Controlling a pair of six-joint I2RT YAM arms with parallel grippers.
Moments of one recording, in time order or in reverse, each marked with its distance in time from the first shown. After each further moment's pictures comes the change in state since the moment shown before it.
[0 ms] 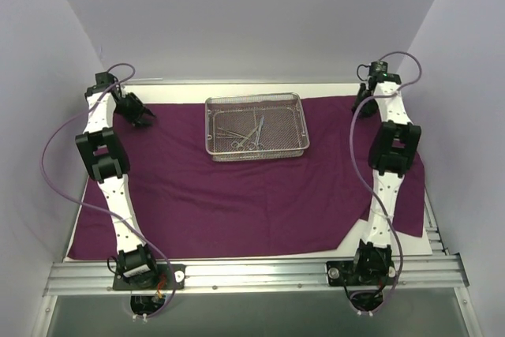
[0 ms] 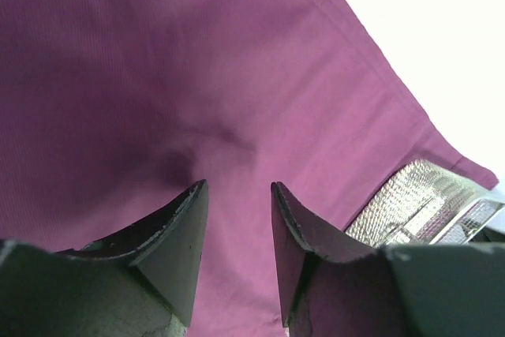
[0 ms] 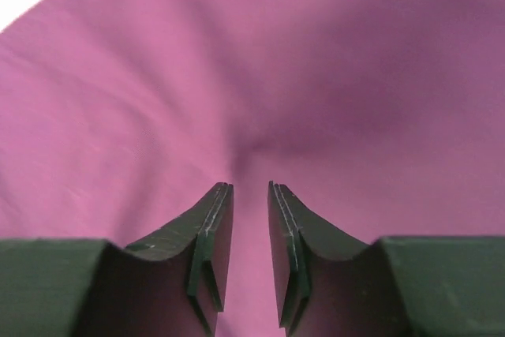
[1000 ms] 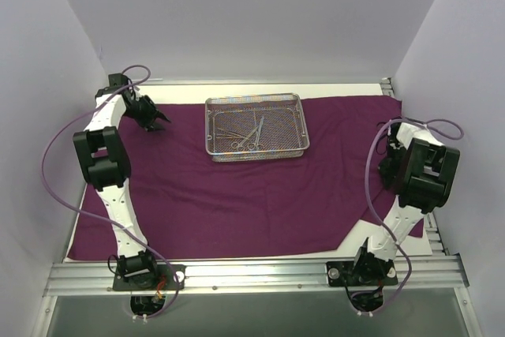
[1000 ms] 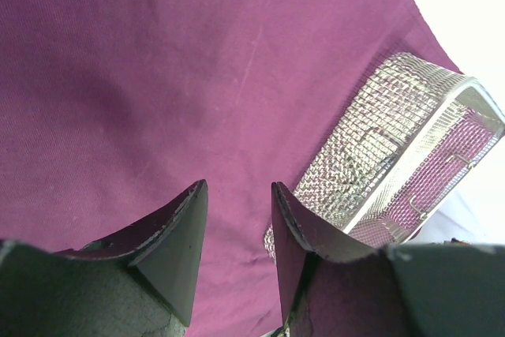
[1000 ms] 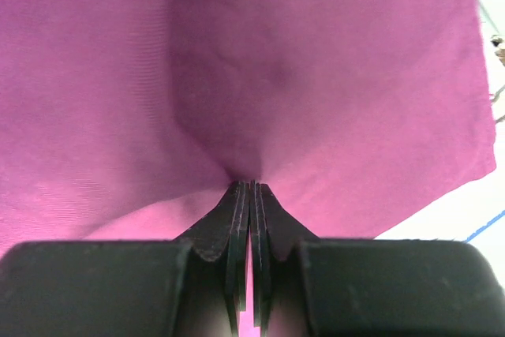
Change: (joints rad) left arm -0.093 -0.325 -0.454 0.121 0.022 -0.032; right arm -0.178 -0.605 -1.069 -0.055 0.343 0.339
